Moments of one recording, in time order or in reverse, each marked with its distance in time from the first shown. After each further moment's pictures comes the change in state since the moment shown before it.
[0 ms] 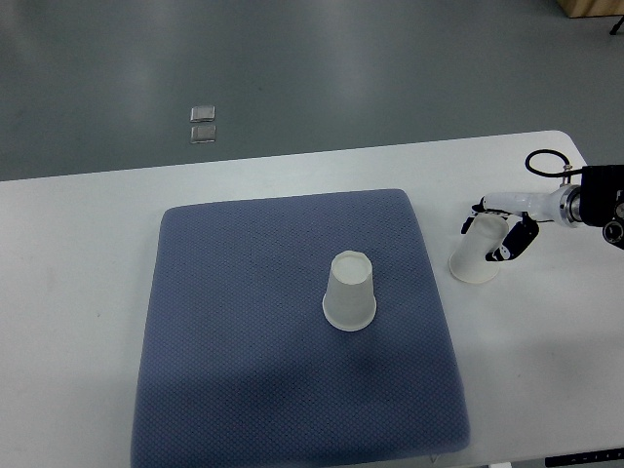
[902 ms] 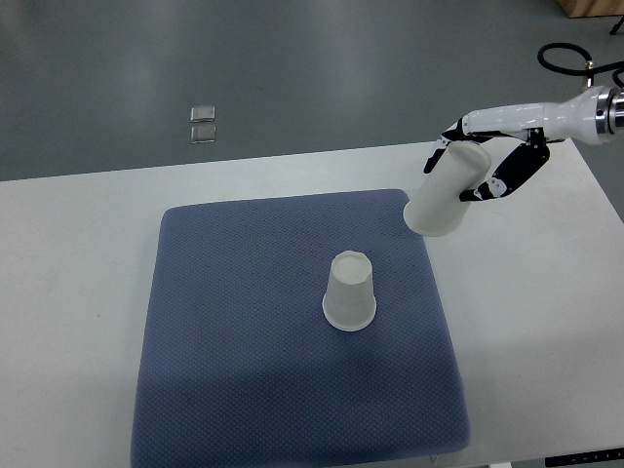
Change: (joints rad) left arm 0.000 0.000 0.000 0.000 0.000 0.000 0.000; right arm 0.232 -0.222 0.119 0.357 0.151 0.259 0.173
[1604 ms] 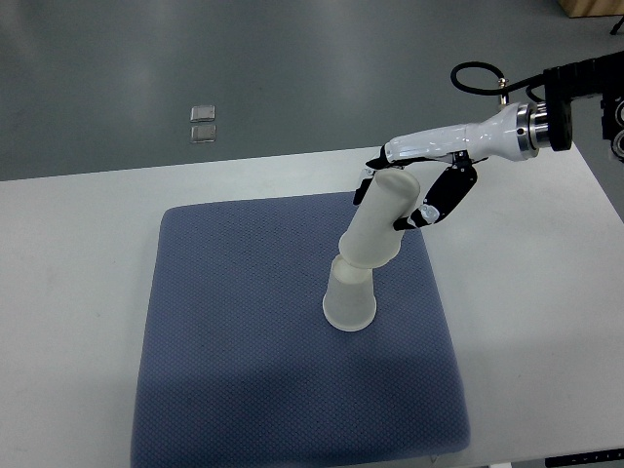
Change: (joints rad) left arm 0.000 0.000 0.000 0.000 0.000 0.000 0.000; right arm 0.007 0.166 0.017 0.037 -0.012 0.025 -0.069
